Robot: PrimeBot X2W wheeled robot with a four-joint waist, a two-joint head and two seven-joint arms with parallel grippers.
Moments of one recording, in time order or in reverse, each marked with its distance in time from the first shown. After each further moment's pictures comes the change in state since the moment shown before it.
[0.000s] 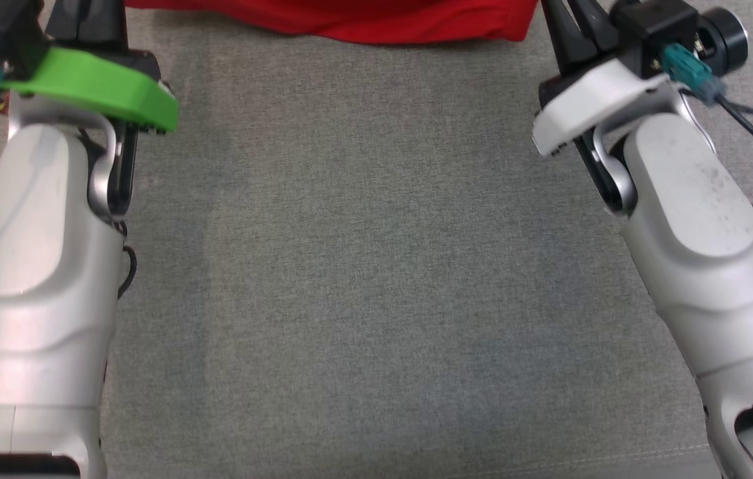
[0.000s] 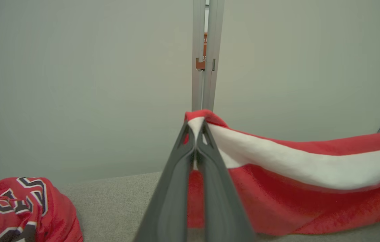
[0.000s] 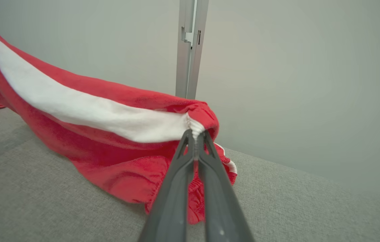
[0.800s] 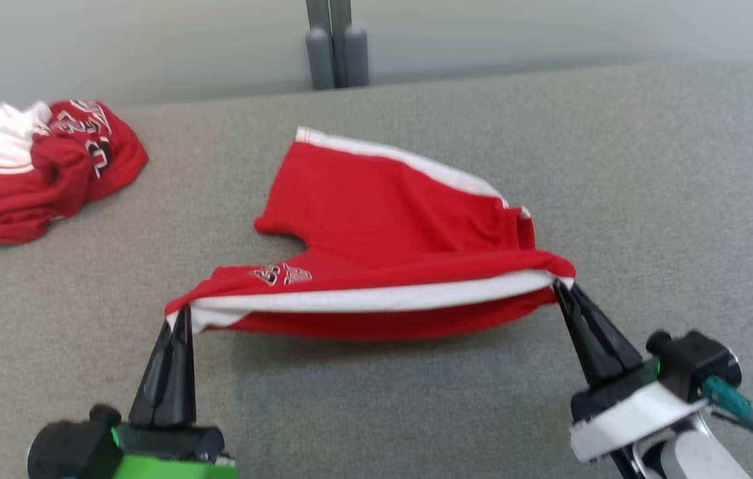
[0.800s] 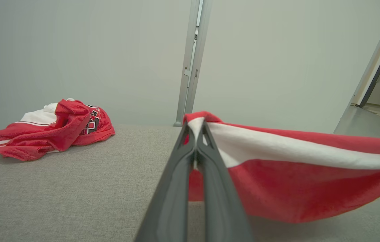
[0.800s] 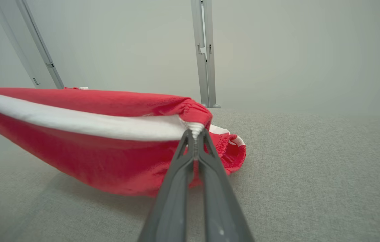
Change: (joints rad) left arm 1.019 -0.105 0.104 -0.672 0.022 -0.021 -0.001; right arm 0.866 -0.095 -0.019 -0.542 0.187 0.000 0.000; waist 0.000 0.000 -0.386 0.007
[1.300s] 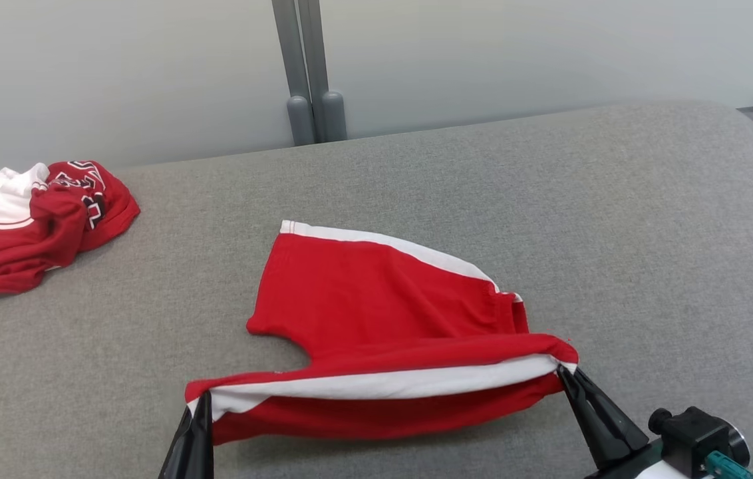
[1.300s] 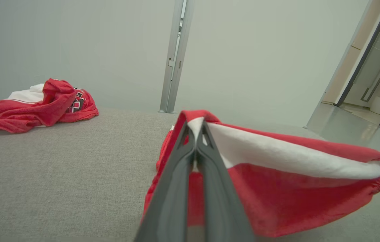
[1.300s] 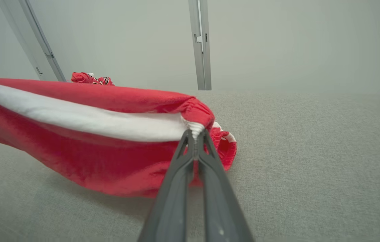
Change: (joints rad) left arm 0.252 -0.017 -0.034 -0.104 -0.023 0.004 -0.002; right arm 0.216 -0.063 0.035 -0.076 0.017 0.000 0.000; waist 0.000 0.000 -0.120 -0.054
